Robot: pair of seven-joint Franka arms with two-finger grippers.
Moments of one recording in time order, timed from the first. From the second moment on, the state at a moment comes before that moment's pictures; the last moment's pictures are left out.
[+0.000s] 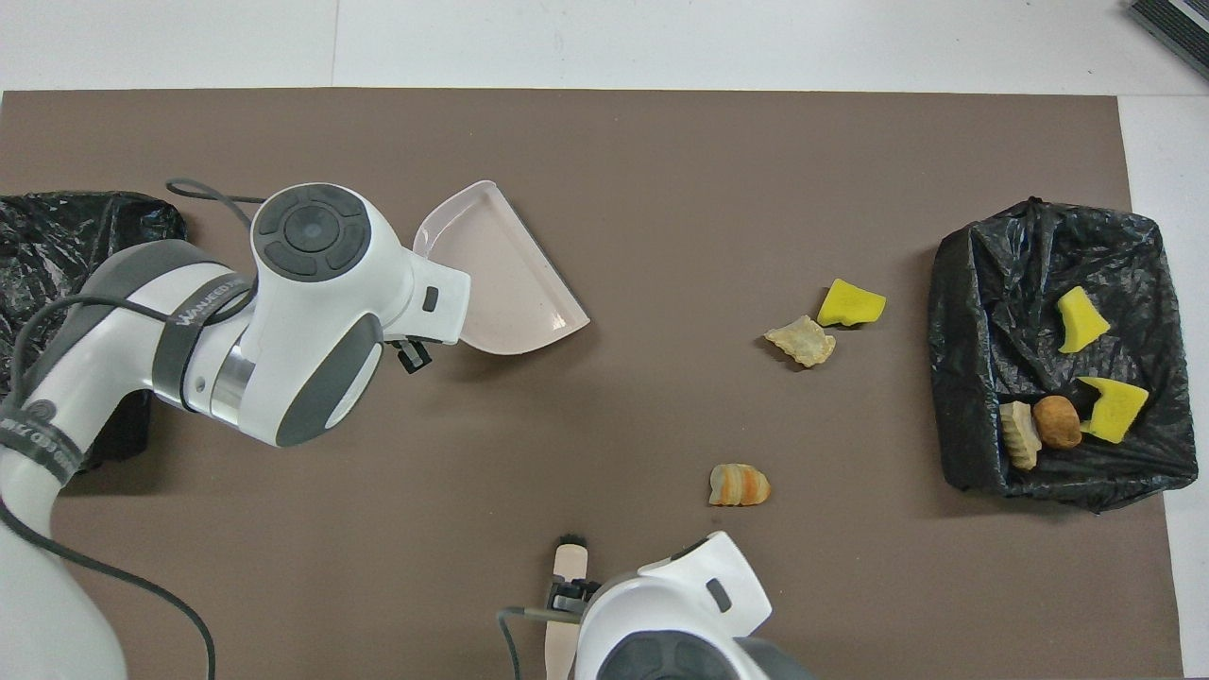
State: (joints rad) left arm -0.16 0.22 -0.25 -1.82 0.20 1.99 0.59; right arm 0.89 -0.19 -0.01 -2.14 0.08 1.90 1.09
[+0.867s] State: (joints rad) left arm -0.15 0.16 -0.18 -1.87 0.20 1.99 1.06; right arm 1.25 -0.07 -0.01 -2.38 0.07 2.23 1.40
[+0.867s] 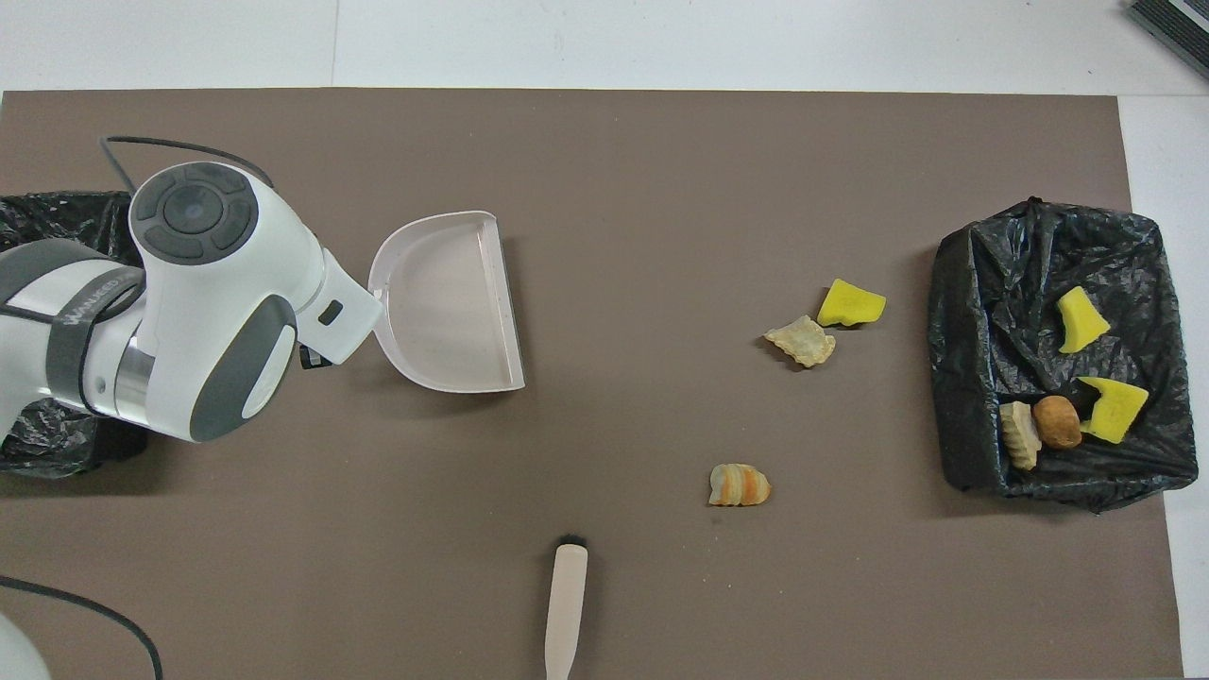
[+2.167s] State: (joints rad) left arm -0.25 0.05 -0.20 -2.18 0.20 2.16 0.97; right arm 1.25 -0.07 -0.02 -2.42 0.07 2.30 1.40
